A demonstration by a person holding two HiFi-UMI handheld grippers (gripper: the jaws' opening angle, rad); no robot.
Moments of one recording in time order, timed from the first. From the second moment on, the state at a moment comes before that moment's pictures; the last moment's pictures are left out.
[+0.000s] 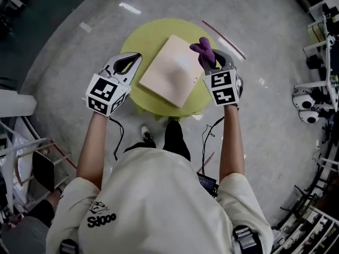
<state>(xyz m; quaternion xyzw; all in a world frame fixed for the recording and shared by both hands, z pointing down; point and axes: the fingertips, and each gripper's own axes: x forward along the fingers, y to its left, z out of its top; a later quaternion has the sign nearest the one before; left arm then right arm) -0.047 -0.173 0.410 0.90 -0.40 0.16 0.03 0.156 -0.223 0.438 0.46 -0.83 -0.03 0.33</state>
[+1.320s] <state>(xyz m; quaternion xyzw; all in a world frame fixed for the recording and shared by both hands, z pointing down) -0.064 -0.099 0.273 0.92 -0.38 0.07 -0.10 0.091 -0.073 0.265 0.50 -0.85 -0.12 0.14</state>
